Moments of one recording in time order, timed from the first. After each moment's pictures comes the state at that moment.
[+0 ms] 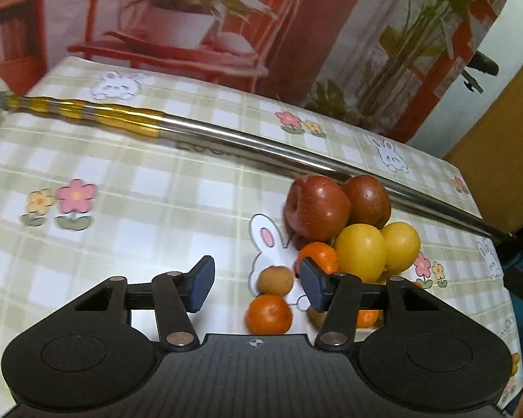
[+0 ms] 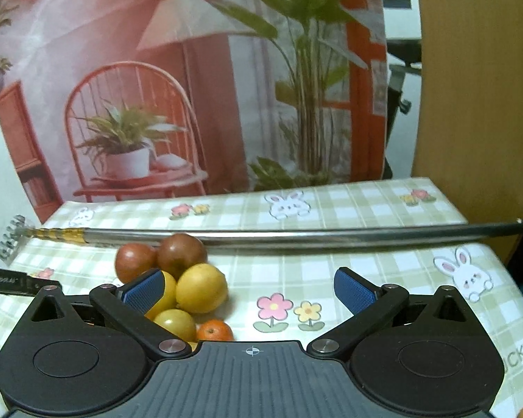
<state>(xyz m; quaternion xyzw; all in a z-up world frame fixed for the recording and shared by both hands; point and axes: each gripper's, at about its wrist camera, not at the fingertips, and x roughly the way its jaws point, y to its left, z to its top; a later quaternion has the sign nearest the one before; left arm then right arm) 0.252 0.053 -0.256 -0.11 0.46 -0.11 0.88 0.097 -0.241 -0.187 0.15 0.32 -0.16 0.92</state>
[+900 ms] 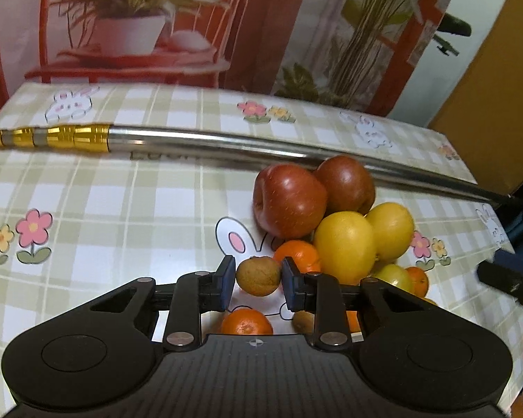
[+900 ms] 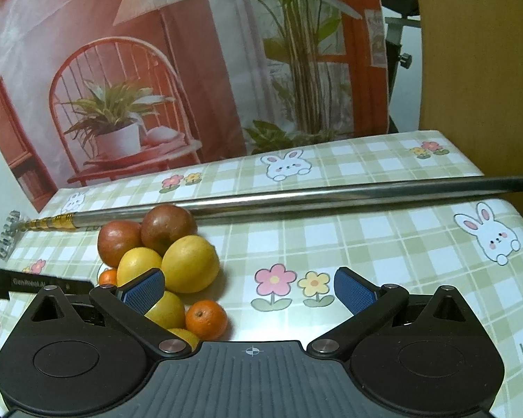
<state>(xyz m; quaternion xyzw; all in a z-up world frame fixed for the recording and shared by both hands) 0.260 0.022 -0.262 -0.05 0.45 -0.16 0.88 0.114 -0.256 -0.225 0.20 0.36 -0.14 0.90</state>
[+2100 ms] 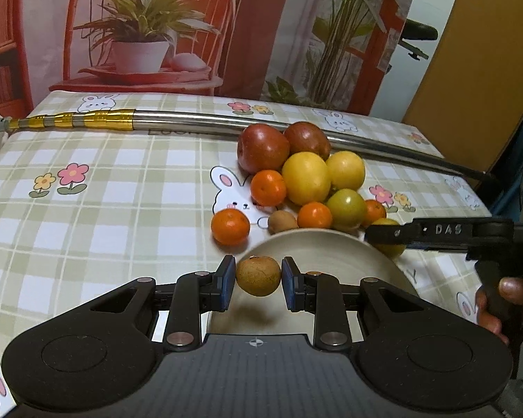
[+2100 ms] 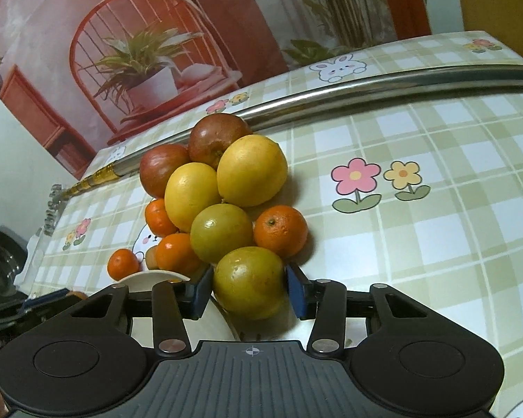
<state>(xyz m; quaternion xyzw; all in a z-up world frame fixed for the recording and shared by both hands) 0.138 0.029 -0.255 -0.03 0.40 -0.15 0.90 0.120 -0.226 -0.277 0.30 0.42 -0.06 0.86</state>
